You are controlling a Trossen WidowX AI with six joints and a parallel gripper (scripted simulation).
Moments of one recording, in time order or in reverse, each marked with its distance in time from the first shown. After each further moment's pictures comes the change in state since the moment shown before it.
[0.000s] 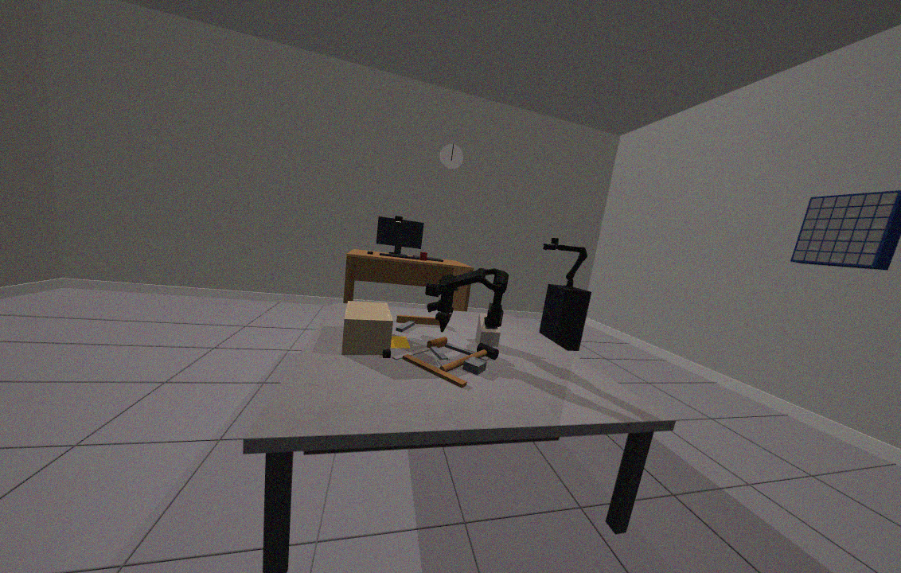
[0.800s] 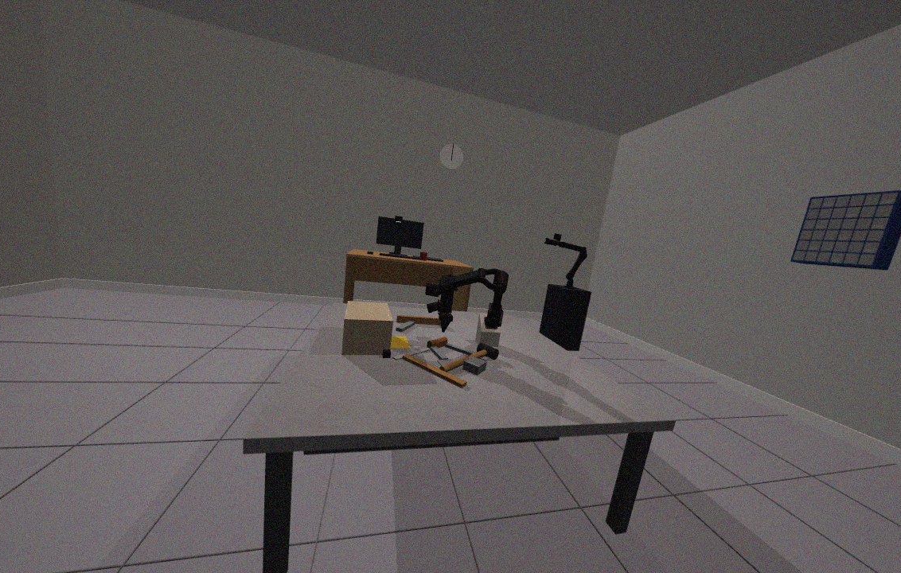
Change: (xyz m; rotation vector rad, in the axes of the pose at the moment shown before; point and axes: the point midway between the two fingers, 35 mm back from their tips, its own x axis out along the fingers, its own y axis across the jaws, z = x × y) arm 0.000 0.000 0.000 -0.189 0.000 0.000
